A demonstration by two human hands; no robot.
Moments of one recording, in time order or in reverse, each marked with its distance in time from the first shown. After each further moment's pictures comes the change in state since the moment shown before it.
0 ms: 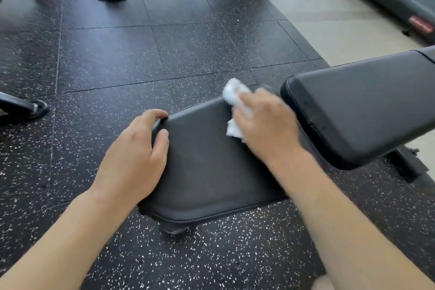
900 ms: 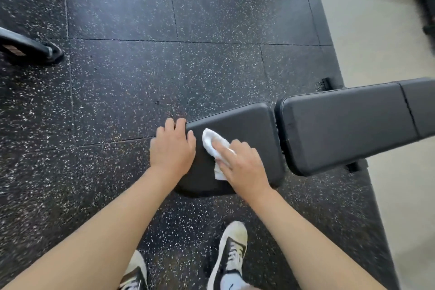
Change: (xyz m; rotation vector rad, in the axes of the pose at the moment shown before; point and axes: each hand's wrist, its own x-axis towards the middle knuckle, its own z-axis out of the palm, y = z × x) left_hand 0.027 0.043 -0.014 0.255 -0.310 -0.332; right_hand -0.029 -0.038 -0.060 0.034 -0.459 -0.192
